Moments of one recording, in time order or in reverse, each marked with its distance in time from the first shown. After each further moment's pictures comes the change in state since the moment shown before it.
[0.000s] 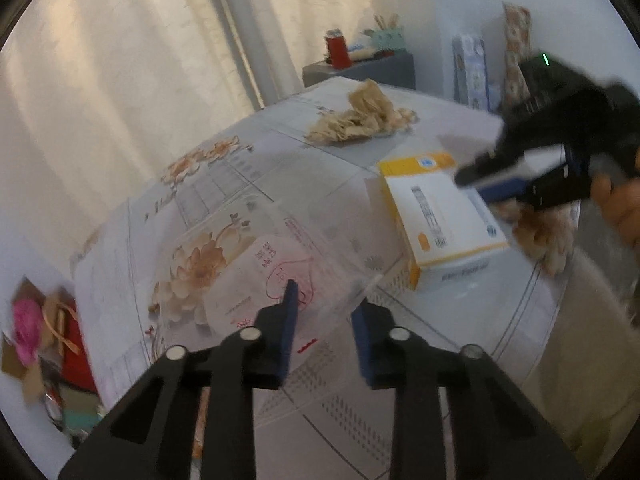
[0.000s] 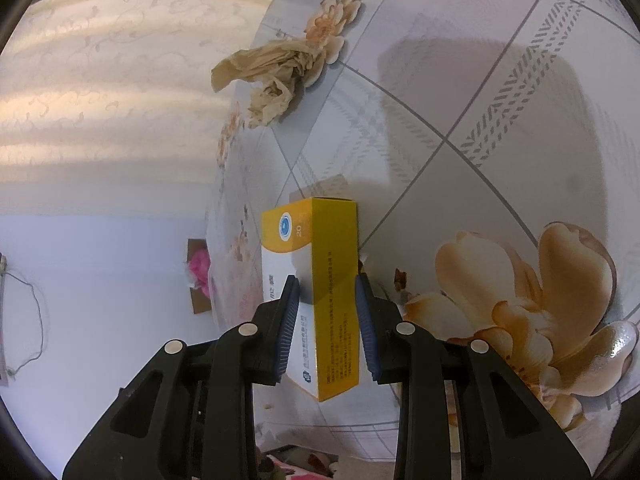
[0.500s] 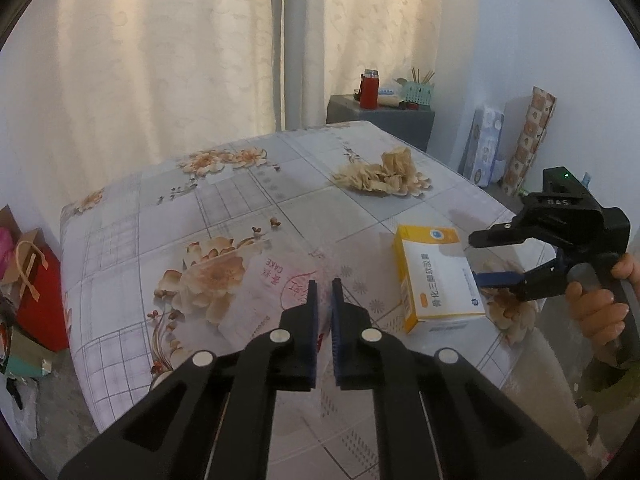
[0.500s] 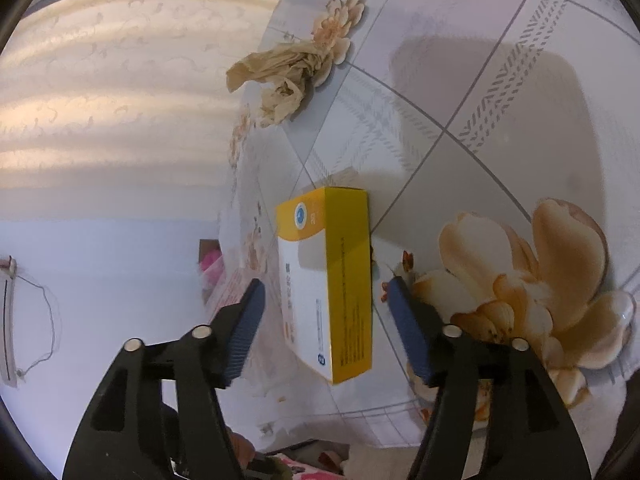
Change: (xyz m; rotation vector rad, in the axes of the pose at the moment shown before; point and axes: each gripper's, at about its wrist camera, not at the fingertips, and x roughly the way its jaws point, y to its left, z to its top) left arm -0.029 0.037 0.004 -0.239 -0.097 -0.088; right arm -0.018 -0.003 -0.009 0.016 0.002 0.037
